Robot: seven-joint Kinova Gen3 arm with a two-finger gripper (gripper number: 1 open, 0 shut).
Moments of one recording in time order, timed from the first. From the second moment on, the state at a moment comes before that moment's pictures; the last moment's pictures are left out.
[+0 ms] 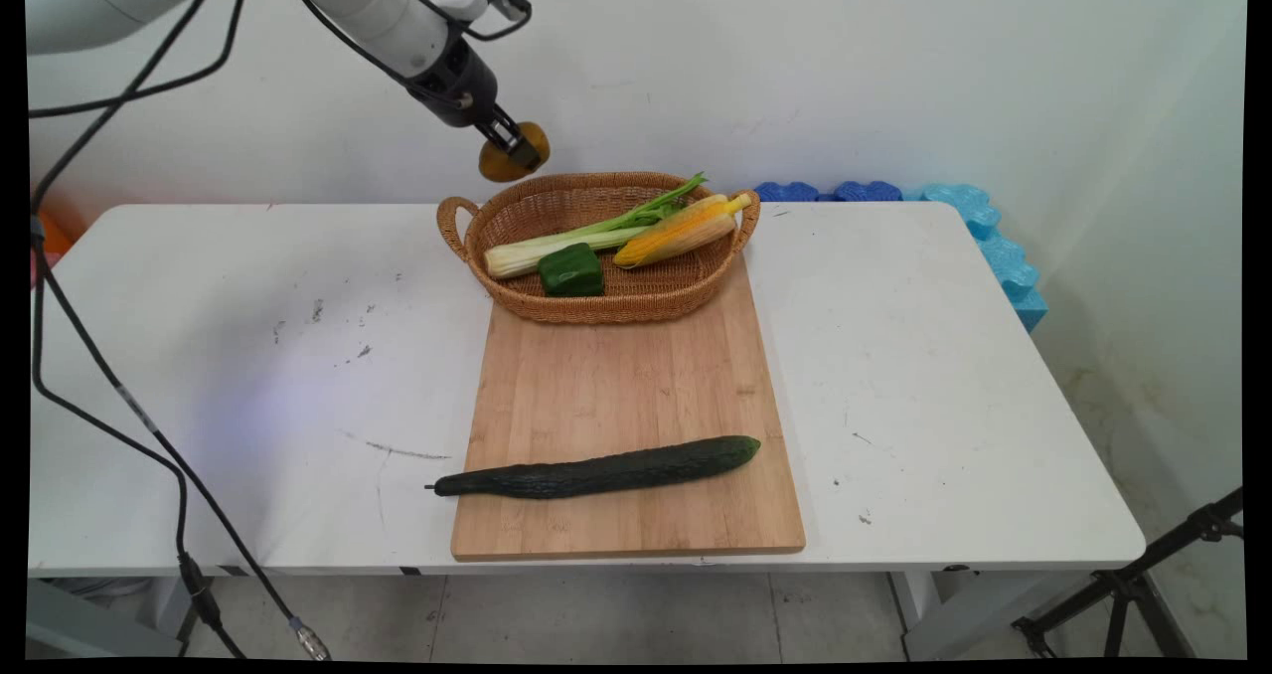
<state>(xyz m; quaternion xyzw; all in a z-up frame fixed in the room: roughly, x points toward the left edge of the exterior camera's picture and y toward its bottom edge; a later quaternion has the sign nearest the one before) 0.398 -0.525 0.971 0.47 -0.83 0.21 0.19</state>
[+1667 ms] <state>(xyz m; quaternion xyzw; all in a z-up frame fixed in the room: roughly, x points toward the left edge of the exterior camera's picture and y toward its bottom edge) 0.402 -0.566 0.882 0.47 -0.84 0.20 0.17</state>
